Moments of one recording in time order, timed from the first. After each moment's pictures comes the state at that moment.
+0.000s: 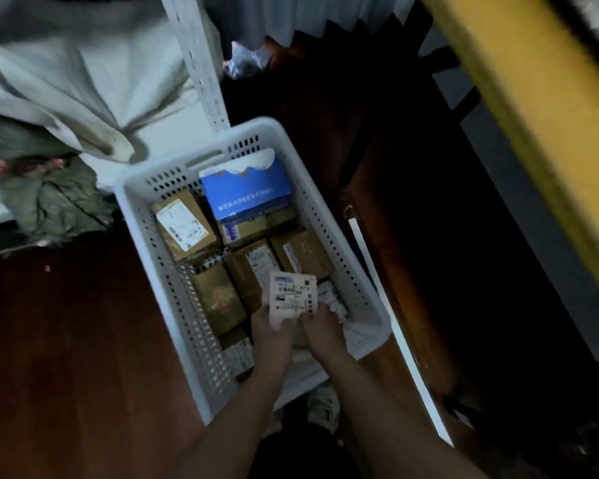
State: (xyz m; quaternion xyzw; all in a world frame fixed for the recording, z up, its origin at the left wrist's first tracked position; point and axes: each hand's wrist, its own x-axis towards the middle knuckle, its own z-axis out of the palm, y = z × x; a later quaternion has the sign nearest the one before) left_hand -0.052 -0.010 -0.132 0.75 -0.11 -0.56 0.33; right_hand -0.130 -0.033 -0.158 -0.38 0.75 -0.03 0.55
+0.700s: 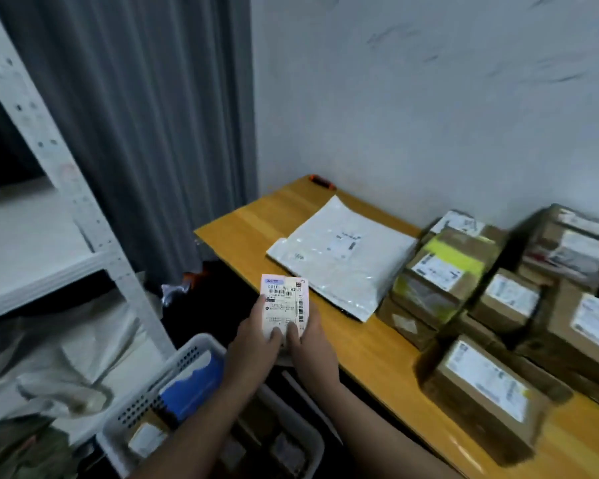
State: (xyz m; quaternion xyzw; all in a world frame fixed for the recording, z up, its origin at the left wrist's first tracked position) left_hand -0.091 -0.088 0.291 0.59 -0.69 -0.35 0.22; right_hand -0.197 -0.050 0.288 -0.47 0.75 -0.36 0.30
